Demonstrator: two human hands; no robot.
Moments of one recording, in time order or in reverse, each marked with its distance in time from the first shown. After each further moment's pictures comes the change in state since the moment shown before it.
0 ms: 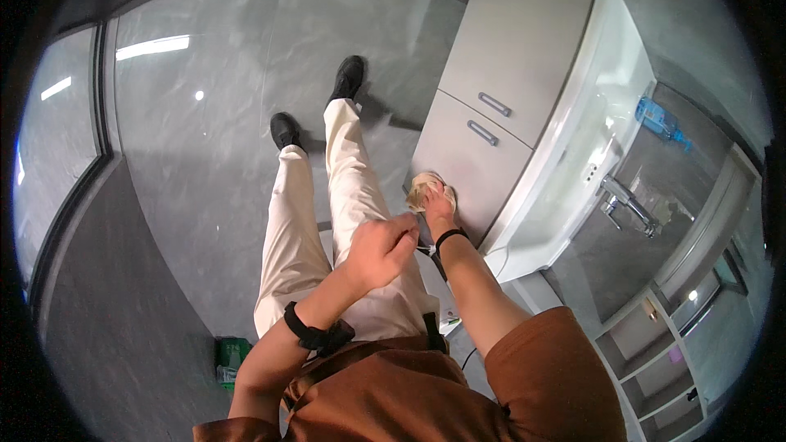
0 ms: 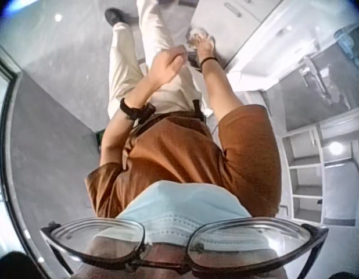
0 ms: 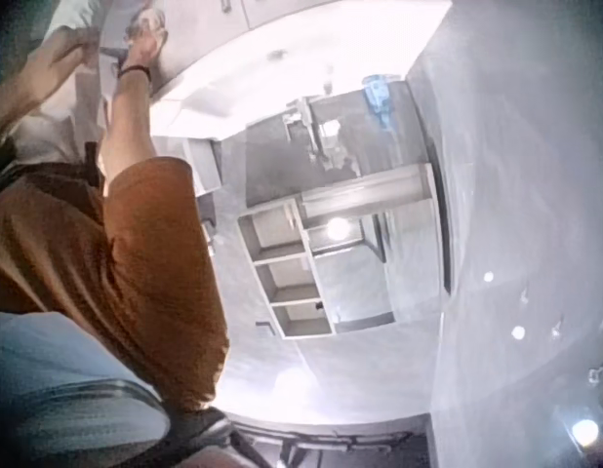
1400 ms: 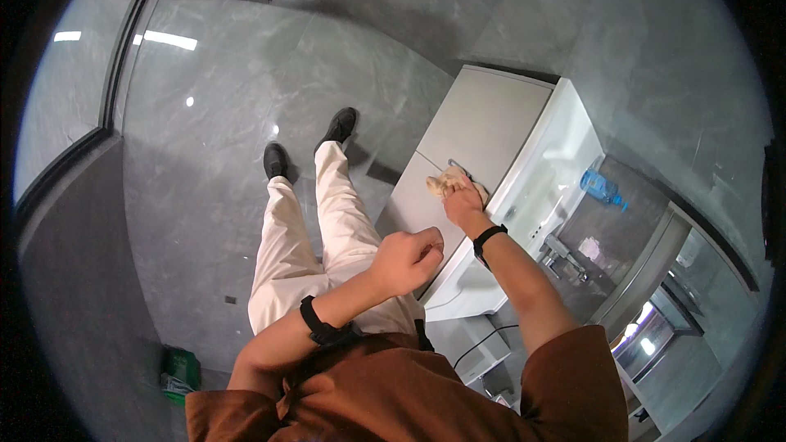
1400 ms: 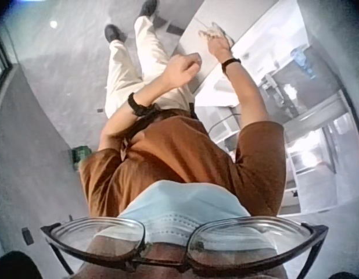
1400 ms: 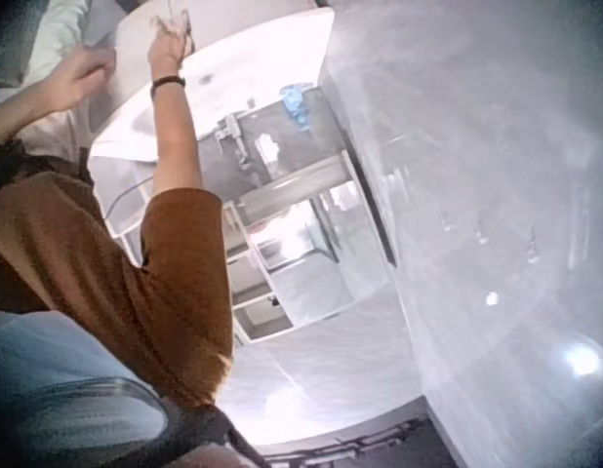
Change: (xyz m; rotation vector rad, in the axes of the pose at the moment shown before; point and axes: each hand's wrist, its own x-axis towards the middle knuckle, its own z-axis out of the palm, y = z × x) left_hand -0.087 0.116 -0.039 -0.190 0.158 0.205; right_hand -0.238 0.204 -0.207 0.010 0.102 0.200
